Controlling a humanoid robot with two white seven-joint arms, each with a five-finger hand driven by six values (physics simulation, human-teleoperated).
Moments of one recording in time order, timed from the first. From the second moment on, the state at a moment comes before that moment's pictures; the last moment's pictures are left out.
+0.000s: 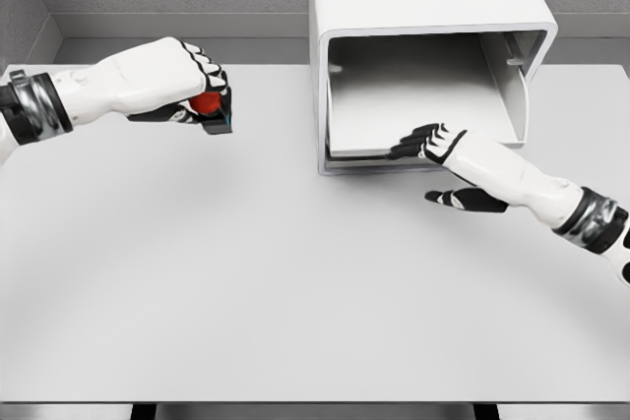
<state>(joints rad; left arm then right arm) -0.59 0.61 -0.31 -1.62 -0.49 -0.61 -0.61 -0.32 -0.83 0.55 -1.63 0.26 -0.61 0.04</state>
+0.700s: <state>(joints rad) -0.60 0.54 -0.29 -1.67 -0.49 -0.61 -0.61 -0.31 -0.96 0.50 -1.73 0.20 -0.61 0.03</state>
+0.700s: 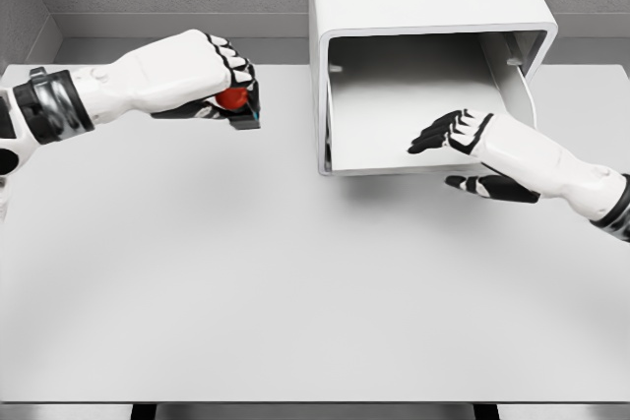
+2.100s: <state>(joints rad) -0.62 0.23 -0.27 -1.71 -0.50 -0.61 -0.61 -0.20 -1.05 0.26 -1.64 0.05 -0.61 0.03</state>
